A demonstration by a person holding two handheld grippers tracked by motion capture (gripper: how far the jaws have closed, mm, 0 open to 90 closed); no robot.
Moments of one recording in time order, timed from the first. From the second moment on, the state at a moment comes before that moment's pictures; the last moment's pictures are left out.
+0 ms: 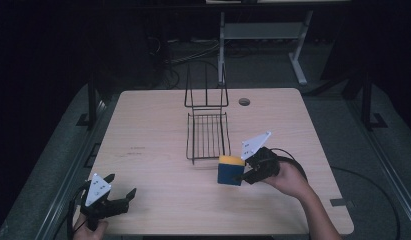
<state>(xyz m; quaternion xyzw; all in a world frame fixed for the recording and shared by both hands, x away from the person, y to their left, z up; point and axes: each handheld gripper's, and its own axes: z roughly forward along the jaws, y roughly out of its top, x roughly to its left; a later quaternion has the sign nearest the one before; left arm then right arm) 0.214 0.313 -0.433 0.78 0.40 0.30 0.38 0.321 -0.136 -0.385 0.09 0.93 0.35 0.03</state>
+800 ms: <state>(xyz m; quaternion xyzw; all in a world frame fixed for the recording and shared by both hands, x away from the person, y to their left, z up) 0.214 0.314 -0.432 0.78 0.40 0.30 0.38 0.341 -0.119 -0.365 0.08 0.93 0.35 0.03</state>
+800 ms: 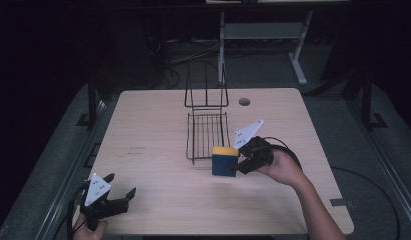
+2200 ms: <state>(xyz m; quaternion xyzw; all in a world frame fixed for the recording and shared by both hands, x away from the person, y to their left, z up) 0.213 0.314 -0.432 0.77 0.41 0.30 0.38 0.383 -0.097 -0.346 0.08 0.93 0.36 0.04</state>
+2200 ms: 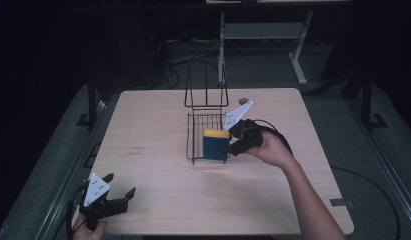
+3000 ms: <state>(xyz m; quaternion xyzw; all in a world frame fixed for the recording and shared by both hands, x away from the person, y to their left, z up) 0.213 0.316 -0.431 0.77 0.41 0.30 0.39 0.418 -0.093 -0.354 0.11 0.93 0.35 0.03</state>
